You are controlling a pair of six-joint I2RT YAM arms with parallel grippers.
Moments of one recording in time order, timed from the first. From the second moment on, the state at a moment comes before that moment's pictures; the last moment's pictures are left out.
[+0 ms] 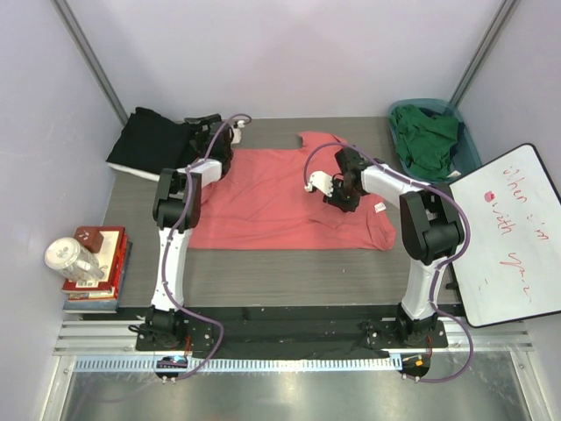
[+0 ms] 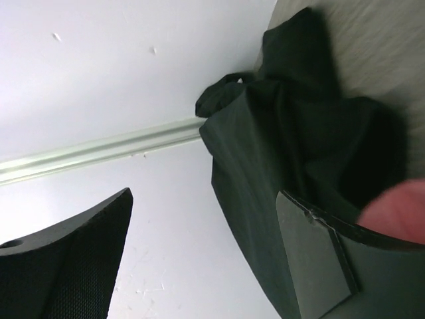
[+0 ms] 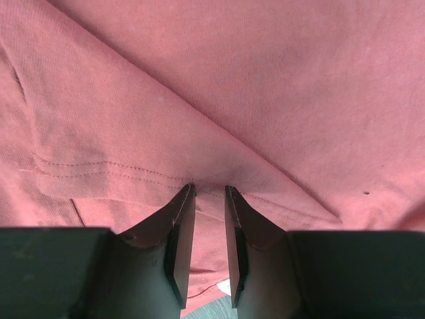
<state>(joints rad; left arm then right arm) -0.21 2.48 1.79 0.43 -0.71 1.46 0.33 1.93 1.33 -0.63 -0.14 -0.99</state>
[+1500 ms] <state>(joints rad) -0.17 2.41 2.08 -0.65 -0.17 0.90 0.35 1.93 1.32 -0.65 -0.15 -1.00</state>
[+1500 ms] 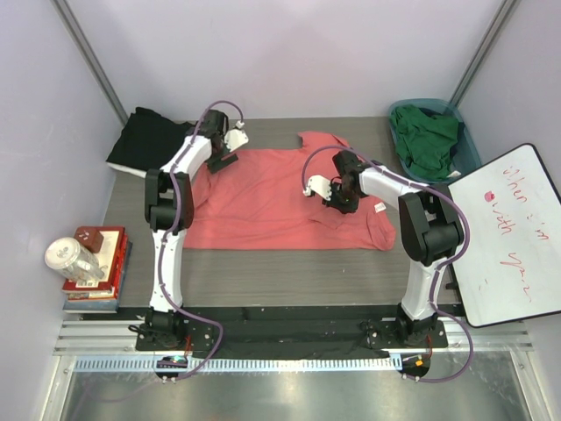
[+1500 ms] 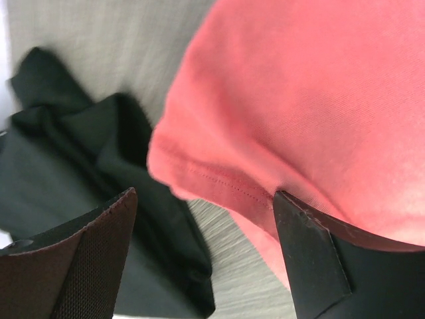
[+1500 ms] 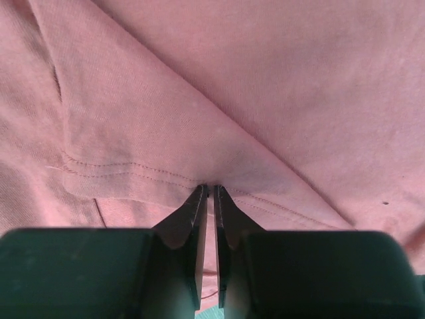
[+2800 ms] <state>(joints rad) -0.17 2.44 1.96 -0.26 -0.38 1.19 0.37 1.90 1.27 -0.60 -0.11 -1.05</state>
